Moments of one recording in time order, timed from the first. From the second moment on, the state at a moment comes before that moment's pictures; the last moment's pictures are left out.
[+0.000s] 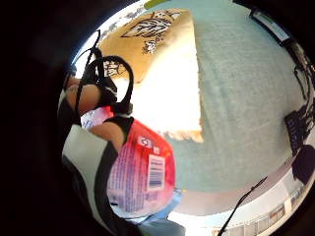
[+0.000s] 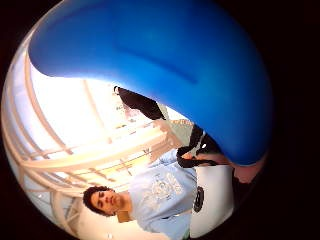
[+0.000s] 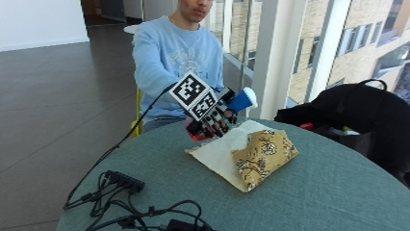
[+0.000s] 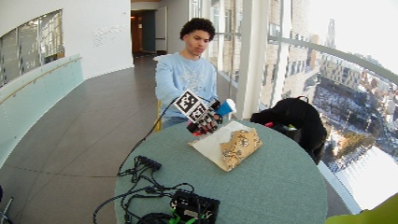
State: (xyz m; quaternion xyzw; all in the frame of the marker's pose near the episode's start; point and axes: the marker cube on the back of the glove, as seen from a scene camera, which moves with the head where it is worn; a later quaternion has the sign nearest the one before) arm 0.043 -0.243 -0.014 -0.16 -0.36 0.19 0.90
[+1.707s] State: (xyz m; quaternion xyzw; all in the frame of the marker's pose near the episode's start) arm 0.004 -0.254 -0.034 -0.13 -0.38 0.14 0.91
